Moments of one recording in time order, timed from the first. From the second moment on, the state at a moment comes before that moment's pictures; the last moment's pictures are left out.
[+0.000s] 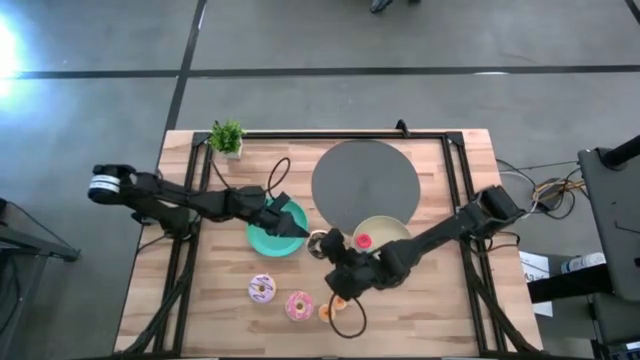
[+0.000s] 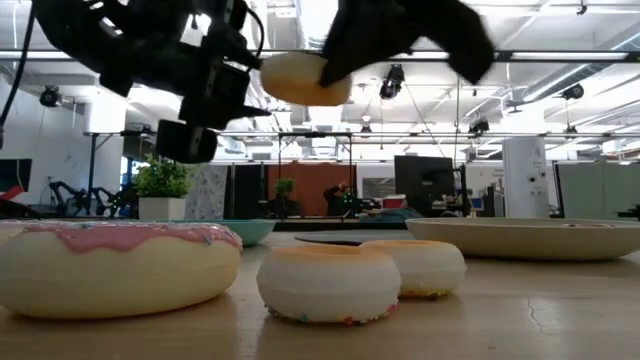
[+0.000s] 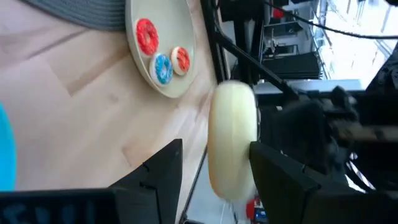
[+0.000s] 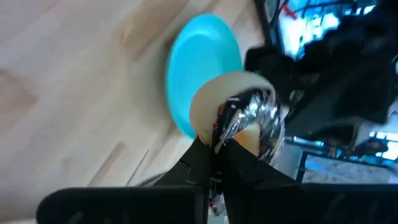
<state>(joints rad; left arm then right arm) 0.02 1.31 0.52 0.52 0.30 -1.34 0.44 1.89 1.46 -0.52 0.69 -0.64</state>
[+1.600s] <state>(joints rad) 0.09 1.33 0.53 0.59 0.46 -1.20 0.33 1.89 1.46 -0.39 0.59 -0.70</state>
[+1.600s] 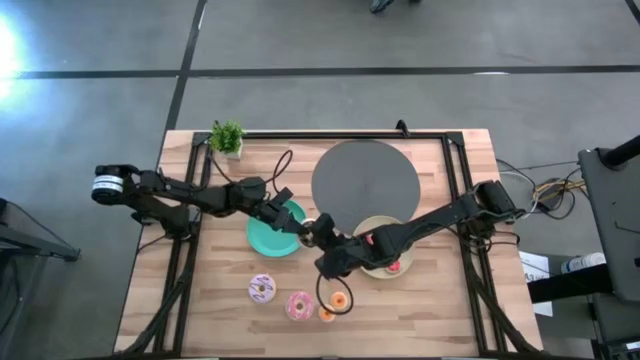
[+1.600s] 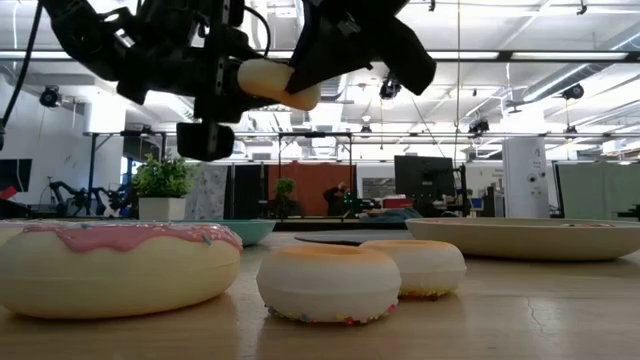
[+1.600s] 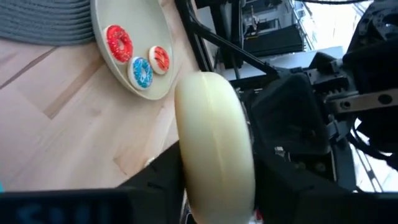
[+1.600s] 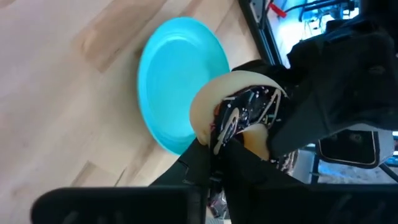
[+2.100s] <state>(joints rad) 0.17 1.29 0.48 0.39 0.48 -1.10 0.34 1.86 1.46 -0.56 0.65 -0.39</state>
